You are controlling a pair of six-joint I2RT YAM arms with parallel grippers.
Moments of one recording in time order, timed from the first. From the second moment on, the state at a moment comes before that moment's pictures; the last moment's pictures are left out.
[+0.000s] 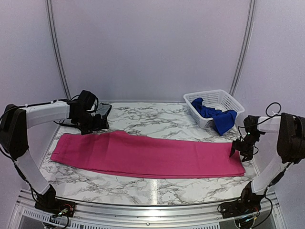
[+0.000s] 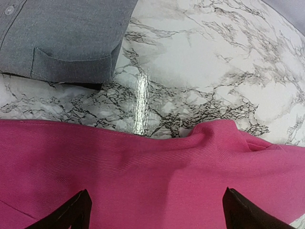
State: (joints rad) left arm -0.38 1.67 1.18 -0.56 0.01 -0.53; right arm -0.22 1.59 0.89 -0.79 -0.06 0.26
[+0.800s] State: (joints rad) left arm -0.33 1.67 1.21 -0.59 0.02 -0.50; right arm -0.44 1.47 1.12 -0.91 -0.23 0.21
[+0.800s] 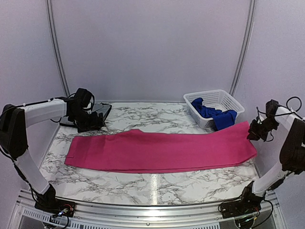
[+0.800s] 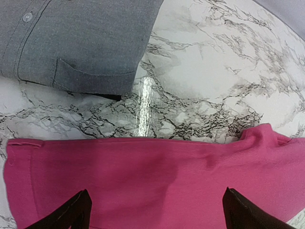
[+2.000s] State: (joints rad) left arm -0.30 1.48 1.16 -0.62 0.02 -0.53; right arm 0.38 1.81 0.95 -0.29 -0.64 0.53
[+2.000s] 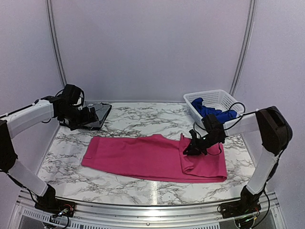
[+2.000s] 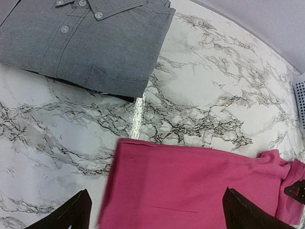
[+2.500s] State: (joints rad) left arm -0.28 1.46 1.09 -0.63 0.05 -0.53; right arm 0.39 1.61 1.11 -0.54 -0.58 0.51
